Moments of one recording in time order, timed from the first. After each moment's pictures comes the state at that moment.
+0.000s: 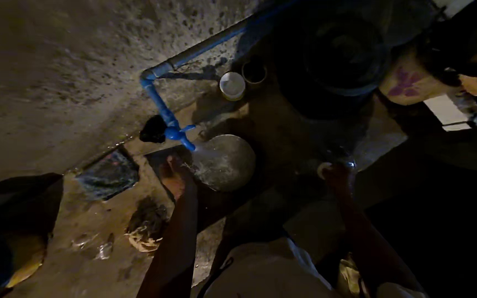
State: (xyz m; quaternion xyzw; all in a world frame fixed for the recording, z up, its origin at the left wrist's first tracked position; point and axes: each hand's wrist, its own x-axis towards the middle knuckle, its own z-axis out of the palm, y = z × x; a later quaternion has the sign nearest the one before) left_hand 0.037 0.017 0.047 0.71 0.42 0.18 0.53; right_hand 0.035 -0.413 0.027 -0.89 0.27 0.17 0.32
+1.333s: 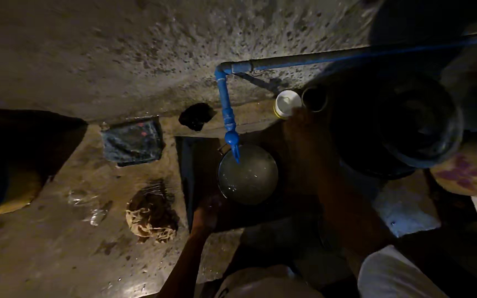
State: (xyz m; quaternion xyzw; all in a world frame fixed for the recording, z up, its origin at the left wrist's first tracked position) left_hand -0.061 0.024 0.007 0.72 0.43 -0.22 0.49; right_hand 0.253 -0.154 0.056 -0.89 -0.04 0.20 0.40
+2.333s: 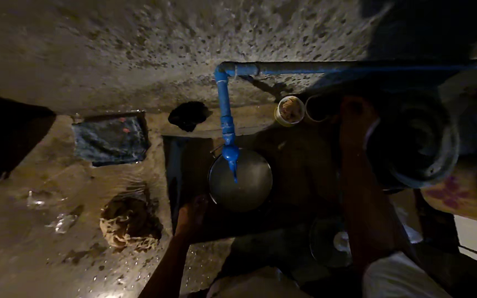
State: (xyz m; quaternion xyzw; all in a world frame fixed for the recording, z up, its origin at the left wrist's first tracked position) left_hand -0.038 0.046 -0.017 0.77 0.40 -0.25 0.43; right_hand 0.324 -0.201 0.080 -0.93 -0.03 -0.02 0.37
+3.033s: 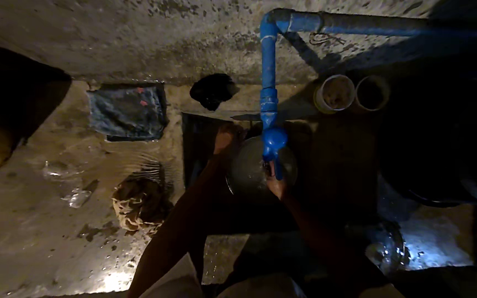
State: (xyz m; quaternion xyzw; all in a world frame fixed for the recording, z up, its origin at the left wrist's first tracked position) left_hand 0.105 0.094 -0.082 0.88 0.25 -0.10 0.38; right_hand 0.119 -0.119 -0.099 -0.87 -0.17 0.36 0.29
